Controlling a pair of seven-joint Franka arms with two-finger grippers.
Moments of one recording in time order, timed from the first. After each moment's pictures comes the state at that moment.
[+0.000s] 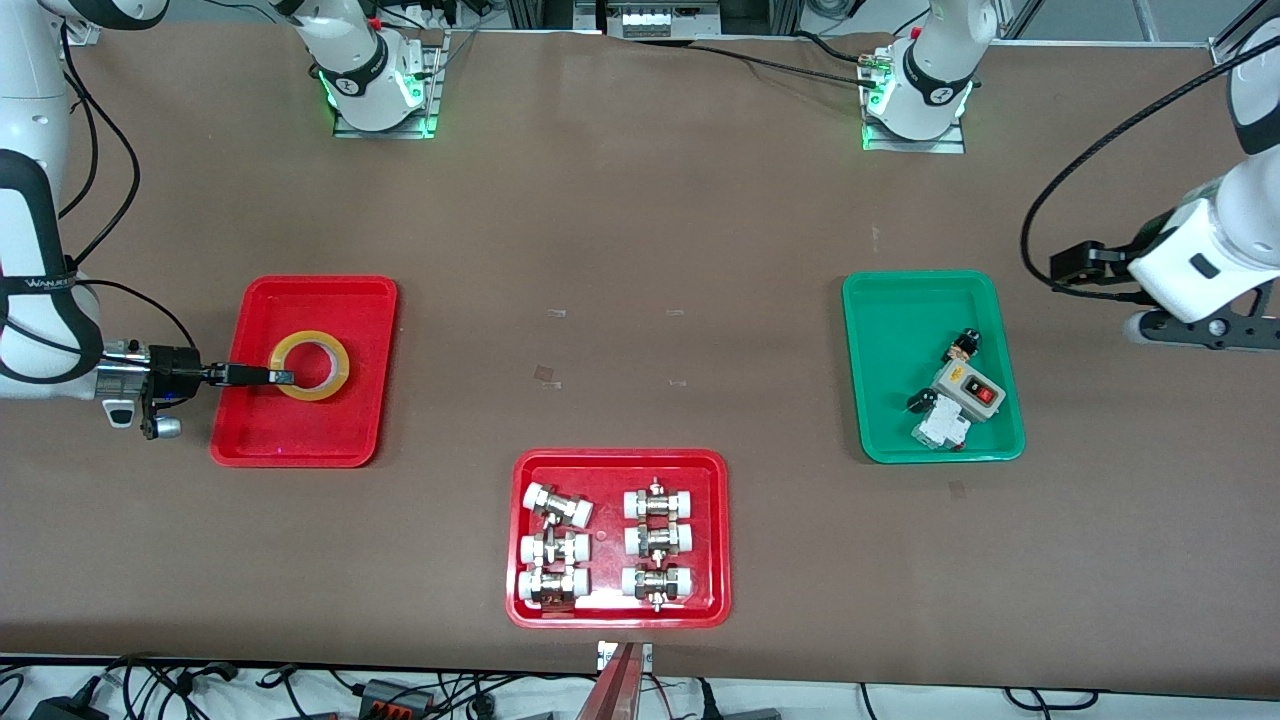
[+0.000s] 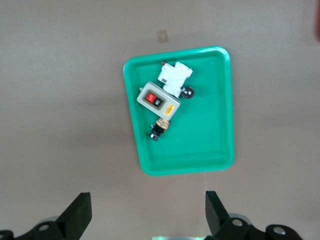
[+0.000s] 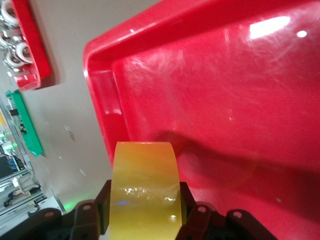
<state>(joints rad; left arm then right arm) 0.19 0.15 -0.26 -1.52 0.11 1.52 0.01 -0.34 0.72 0.00 -1.63 0.70 1.79 -0.57</state>
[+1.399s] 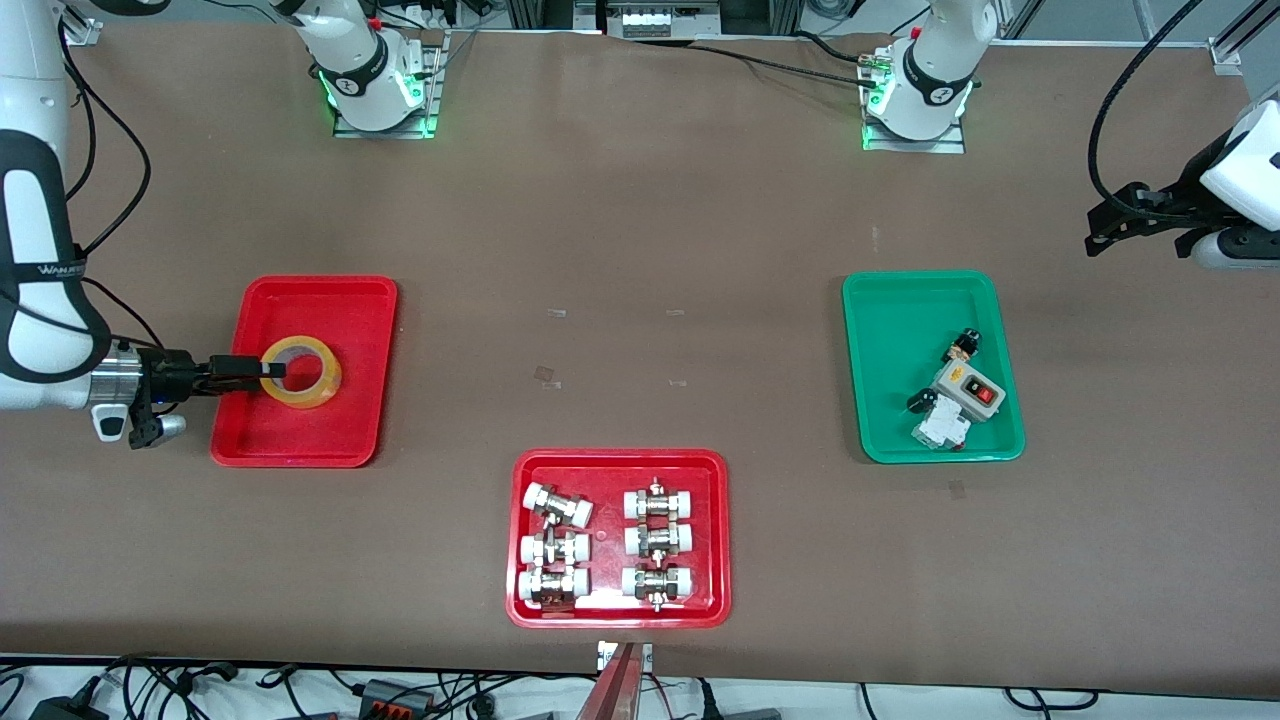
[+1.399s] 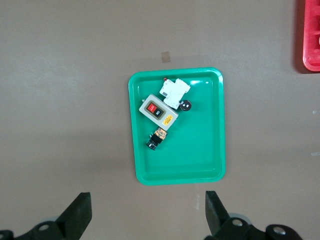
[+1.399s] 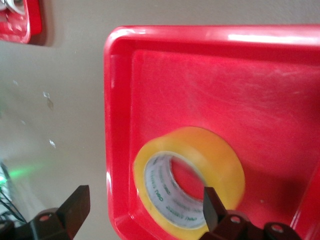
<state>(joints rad) 0.27 -0.05 -0.26 -1.68 0.00 1.62 0.02 -0.29 0.65 0.02 -1.59 0.49 1.78 -0.67</state>
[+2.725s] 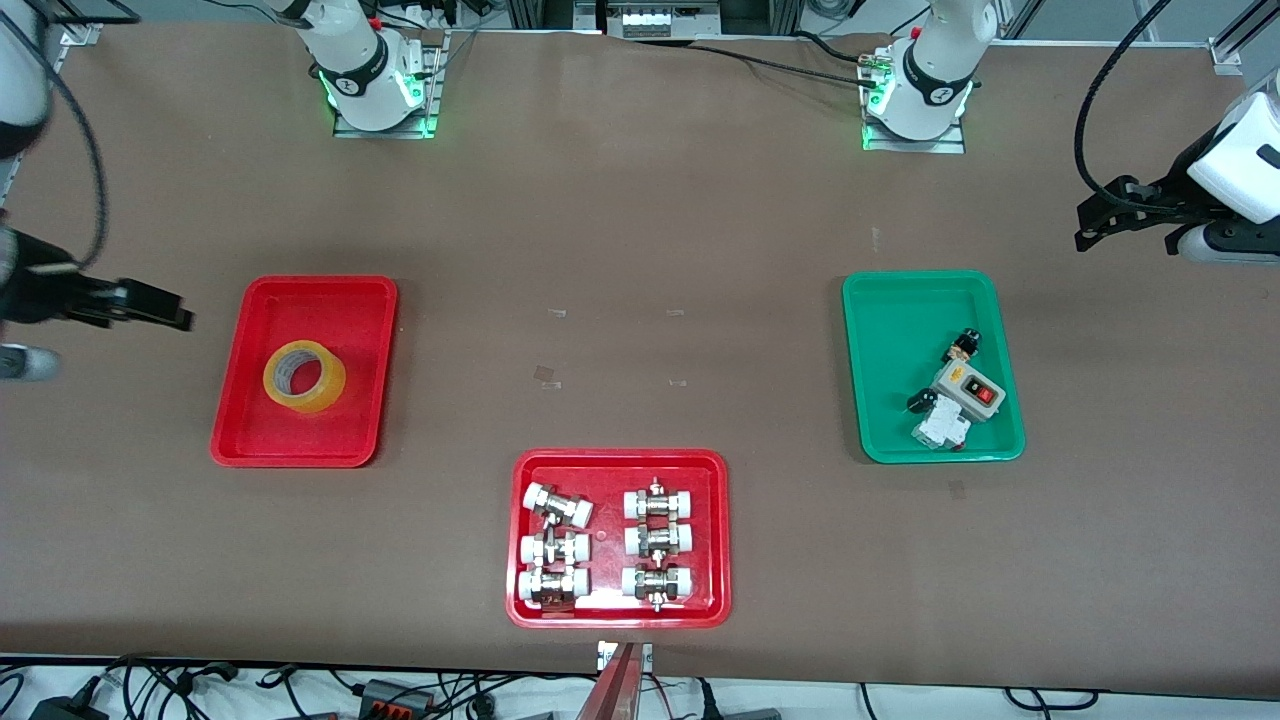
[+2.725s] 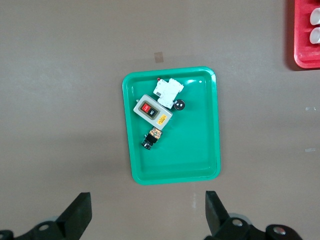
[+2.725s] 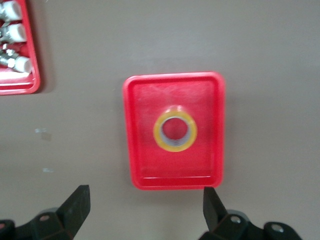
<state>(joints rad) 0.28 -0.05 -0.29 -1.68 0.00 1.61 0.02 -0.03 0.29 0.01 -1.27 0.02 1.49 0.03</state>
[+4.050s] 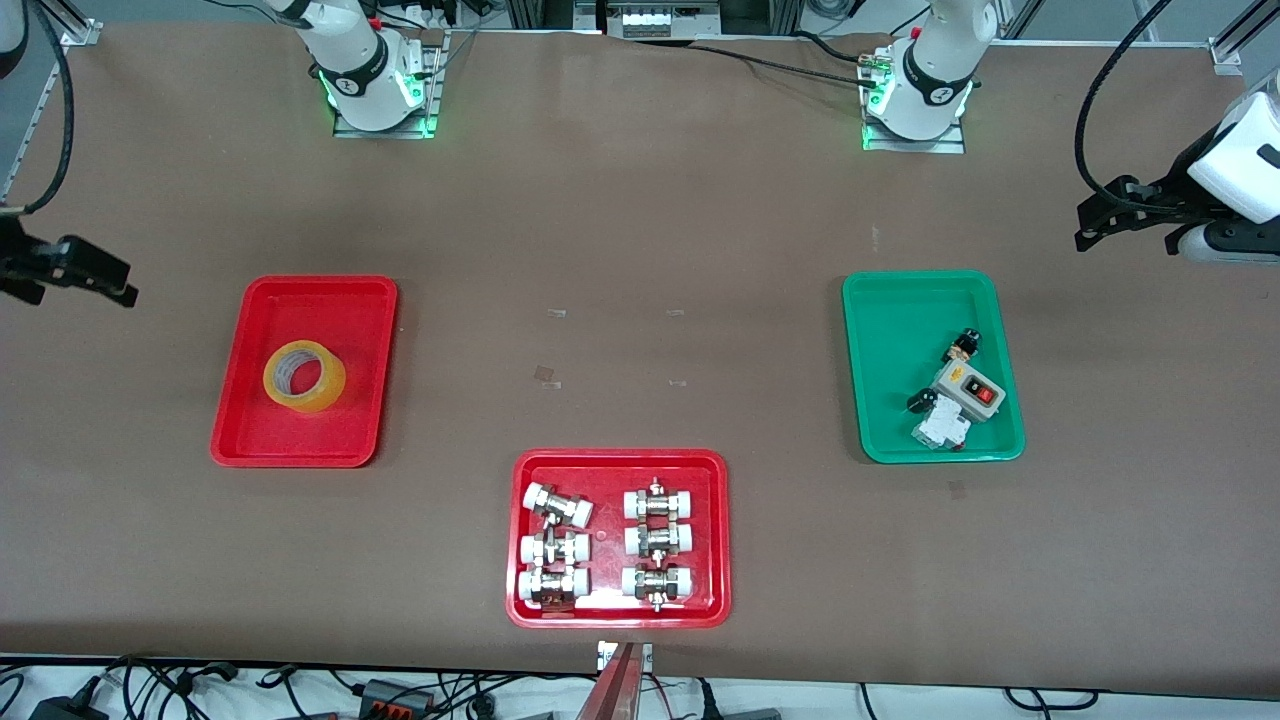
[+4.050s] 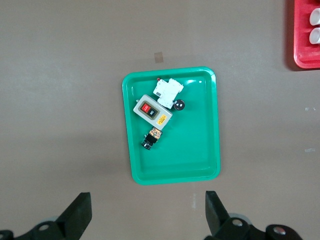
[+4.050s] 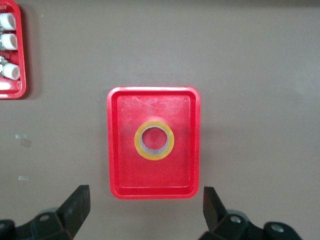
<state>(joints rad) 0.28 -0.05 -0.29 -1.68 0.00 1.61 0.02 -0.03 0.09 0.00 -1.51 -0.03 1.65 -0.02</state>
